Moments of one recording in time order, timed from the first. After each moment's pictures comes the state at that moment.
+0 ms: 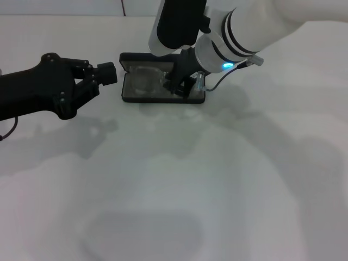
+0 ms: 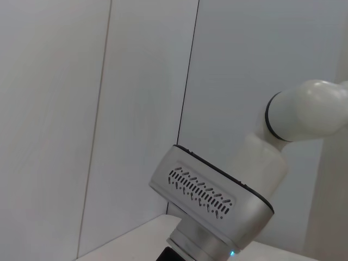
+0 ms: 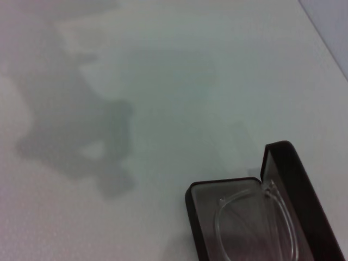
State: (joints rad) left arm -0.31 -2.08 0.77 1.03 1.66 1.77 -1.52; right arm 1.21 2.03 -2.04 -0.63 -2.02 -0.71 2.28
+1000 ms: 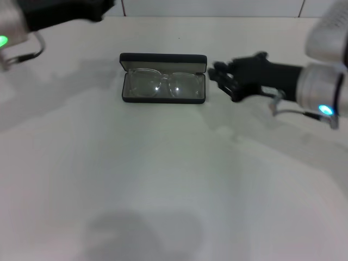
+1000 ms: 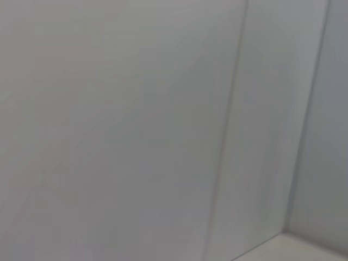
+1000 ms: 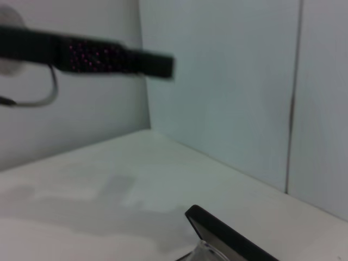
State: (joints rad) left arm -0.58 -2.08 0.75 0.93 1.77 1.32 -1.65; right arm 0.36 2.02 -1.71 -1.20 -1.56 -0.70 1.79
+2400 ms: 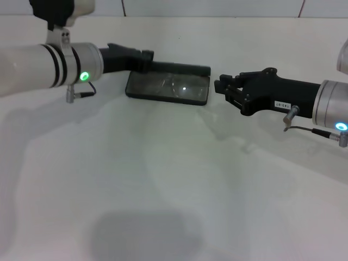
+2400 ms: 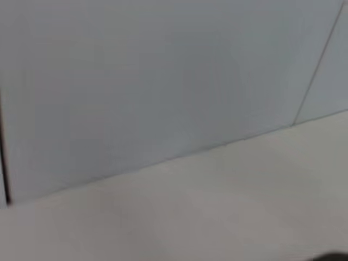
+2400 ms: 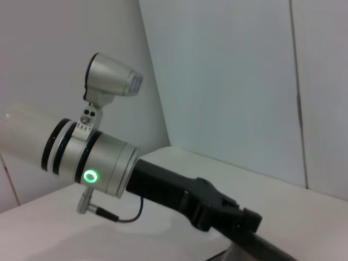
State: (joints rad) left arm -0.76 -2.09 1.04 0.48 1.88 0.74 -1.73; right arm 0.32 2.02 -1.65 -1.11 -1.37 -0.85 1.65
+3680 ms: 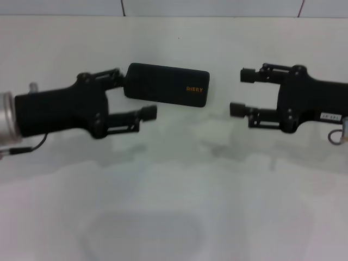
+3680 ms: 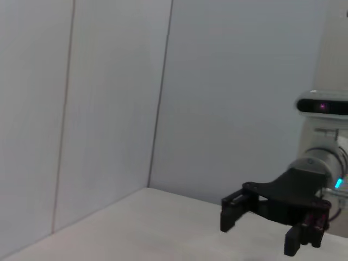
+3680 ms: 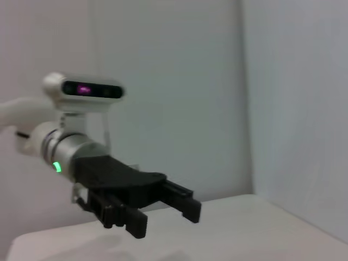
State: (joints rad) left arm -0.28 -2.05 1.04 0.98 1.57 1.63 -1.43; right arm 0.35 2.01 -1.32 -0.99 -1.39 -1.41 1.36
